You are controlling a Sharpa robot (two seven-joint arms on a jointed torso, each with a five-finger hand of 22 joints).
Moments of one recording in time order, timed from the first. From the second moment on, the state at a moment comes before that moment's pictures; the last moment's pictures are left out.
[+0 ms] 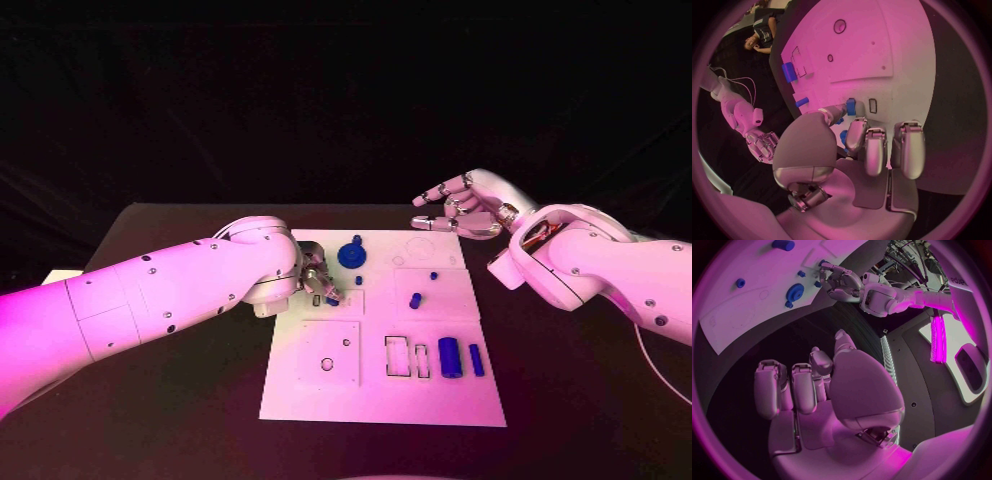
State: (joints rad) left arm 1.26 -0.55 -0.02 1.39 -1.07 0.17 -0.69; left_hand 1.13 -0.12 0.65 0.17 0.20 0.89 0.06 0.63 0.73 1.40 -0.03 1.29 1.25 1.46 -0.09 1.57 1.31 0.03 1.46 0.03 1.53 1.31; right arm 1.23 -0.98 0.03 1.65 -0.98 -0.41 0.04; right_hand 1.39 -0.06 -0.12 0.28 0.29 0.96 0.14 0.07 0.10 1.33 0.06 1.02 1.19 1.46 -0.01 1.42 1.31 0.05 1.40 0.10 1.44 1.31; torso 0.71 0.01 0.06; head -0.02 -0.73
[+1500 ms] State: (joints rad) left arm 1.26 -0.52 -0.02 1.34 -1.10 0.21 -0.70; left_hand 0.97 -0.13 0.53 0.20 0.20 0.99 0.02 0.60 0.68 1.42 -0.05 1.29 1.26 1.47 -0.09 1.57 1.31 0.03 1.46 0.02 1.53 1.31; right arm 1.23 -0.99 0.03 1.66 -0.98 -0.42 0.04; right_hand 1.38 -0.05 -0.13 0.28 0.31 0.96 0.14 0.07 0.10 1.32 0.06 1.00 1.17 1.46 -0.01 1.40 1.30 0.05 1.39 0.10 1.42 1.31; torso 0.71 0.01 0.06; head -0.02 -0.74
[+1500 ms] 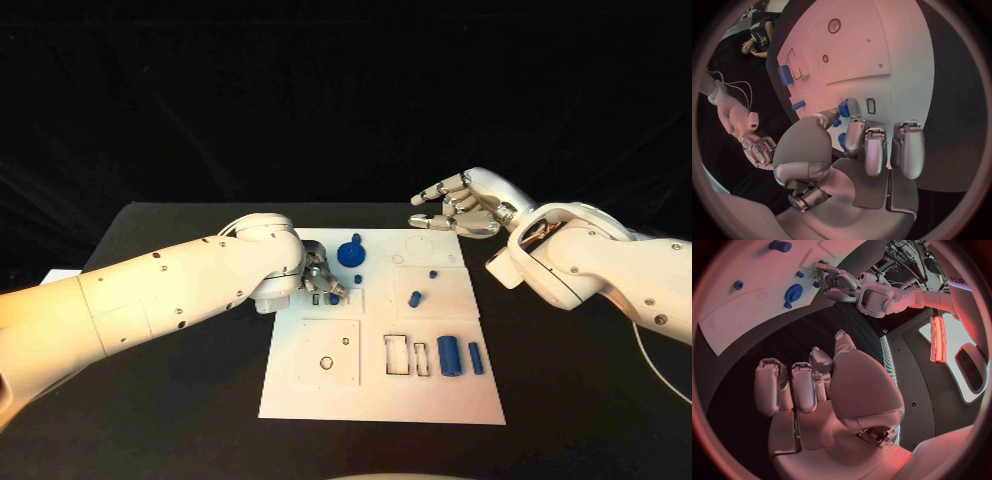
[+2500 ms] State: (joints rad) left arm 1.26 -0.60 0.03 1.43 -1.10 0.20 -0.70; left_hand 0.94 -0.14 0.21 0.29 0.20 1.01 0.01 0.60 0.65 1.43 -0.05 1.29 1.26 1.47 -0.10 1.57 1.31 0.03 1.47 0.02 1.53 1.31; right arm 1.23 -0.98 0.03 1.65 -0.98 -0.42 0.04; right_hand 1.38 -0.05 -0.14 0.28 0.31 0.96 0.14 0.07 0.10 1.32 0.06 0.99 1.16 1.46 -0.01 1.39 1.29 0.05 1.38 0.10 1.42 1.31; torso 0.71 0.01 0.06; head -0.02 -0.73
